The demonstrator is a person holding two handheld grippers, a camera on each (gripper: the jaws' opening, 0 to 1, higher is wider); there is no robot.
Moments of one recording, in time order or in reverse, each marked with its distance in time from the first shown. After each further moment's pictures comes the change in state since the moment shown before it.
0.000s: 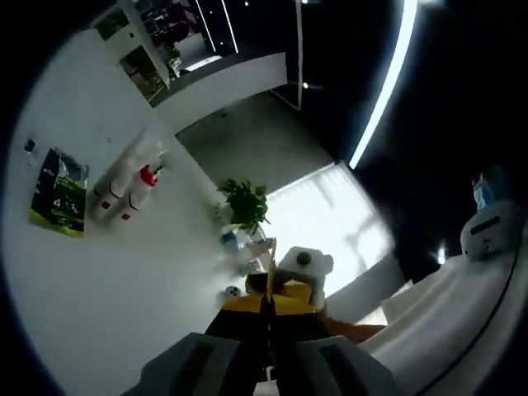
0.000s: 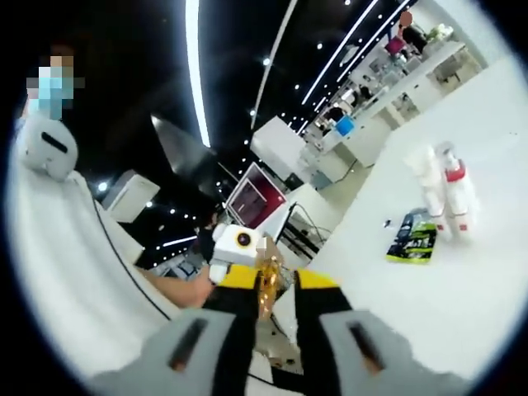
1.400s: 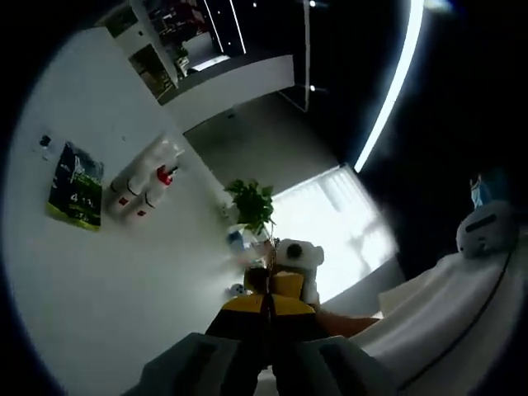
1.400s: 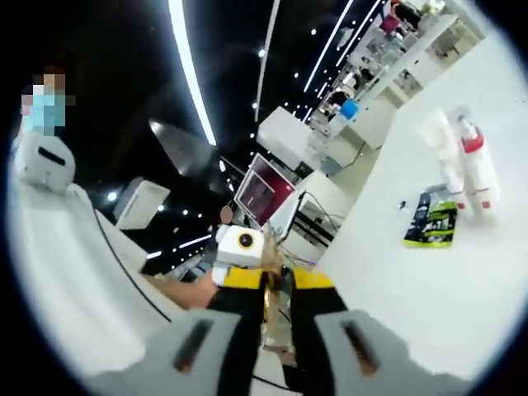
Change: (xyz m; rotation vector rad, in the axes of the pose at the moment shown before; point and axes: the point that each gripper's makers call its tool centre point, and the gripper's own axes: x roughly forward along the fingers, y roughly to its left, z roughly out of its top) left arm -0.032 0.015 0.005 -0.005 -0.013 0.065; right arm 0.022 -0.005 -0.008 0.082 0.029 0.065
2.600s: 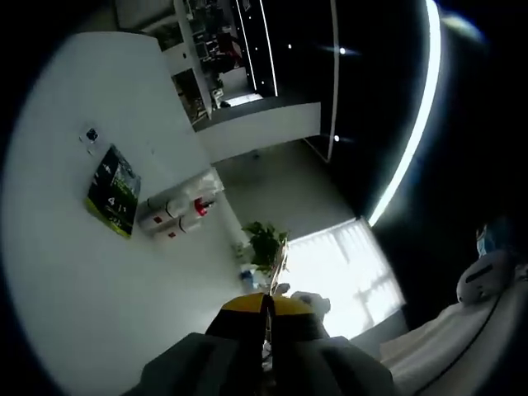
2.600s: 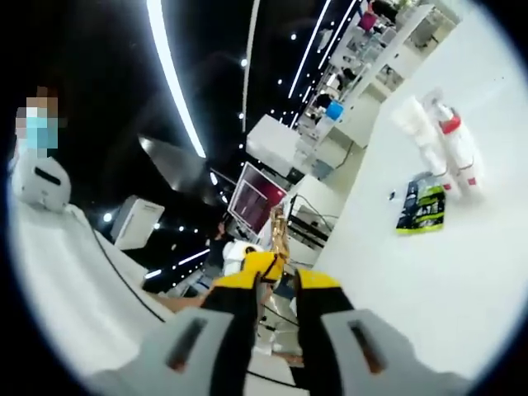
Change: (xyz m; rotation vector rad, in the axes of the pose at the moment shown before) left arm -0.026 0.026 0.027 -0.157 -0.248 0.054; right arm -0.017 -0.017 -0.006 0.102 -0.051 -0.077
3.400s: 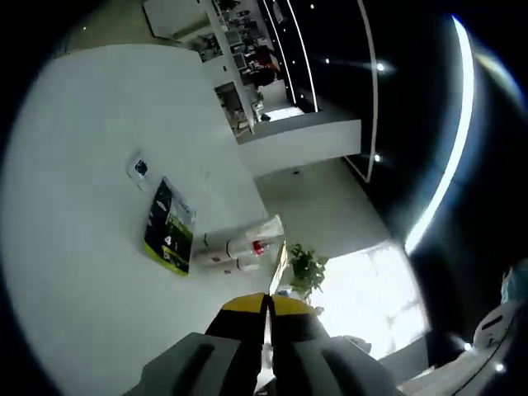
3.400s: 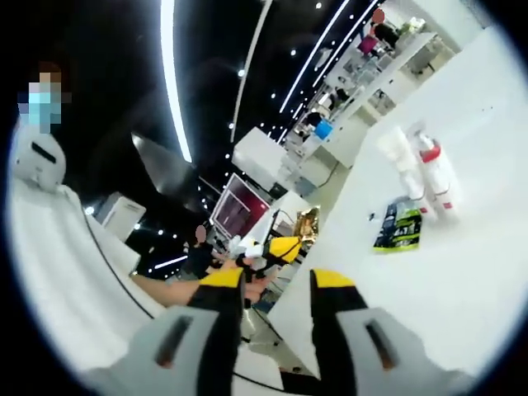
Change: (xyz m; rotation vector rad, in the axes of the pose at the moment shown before) left arm -0.005 0.064 0.073 -0.063 -0.060 0.201; right arm -0.016 -0.001 0.012 -0.080 -0.080 -0.098
